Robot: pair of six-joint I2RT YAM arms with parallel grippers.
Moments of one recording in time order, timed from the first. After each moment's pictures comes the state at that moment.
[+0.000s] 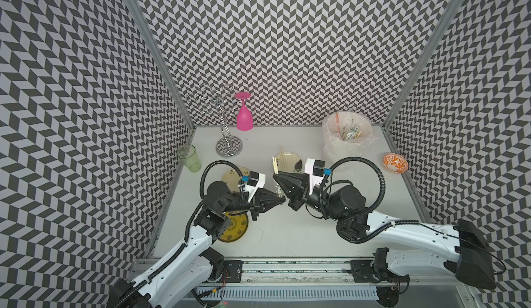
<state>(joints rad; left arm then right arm) -0.51 0.81 0.49 0.48 1.01 -0.31 1.14 1.22 0.80 0.73 -0.02 0.28</state>
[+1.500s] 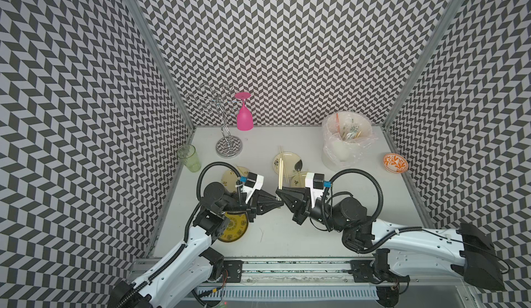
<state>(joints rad) -0.49 0.81 0.49 0.54 1.11 -0.37 1.21 1.14 0.69 0.67 0.02 0.29</state>
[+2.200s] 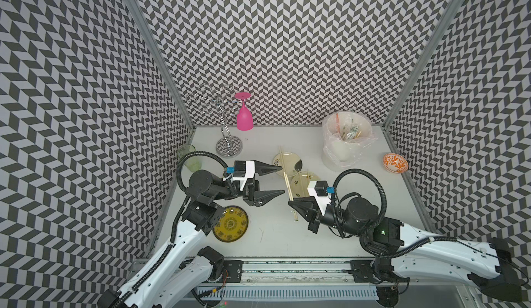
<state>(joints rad) -0.51 0.85 0.82 0.40 1.01 -0.16 1.21 0.90 0.70 0.12 0.02 0.19</state>
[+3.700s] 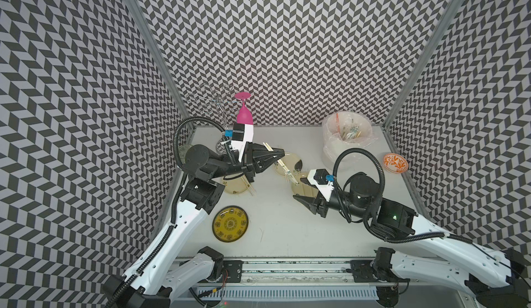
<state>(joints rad) -0.43 1.02 1.08 0.35 1.00 -0.44 1.01 0.93 0.91 -0.20 -0.11 -0.07</state>
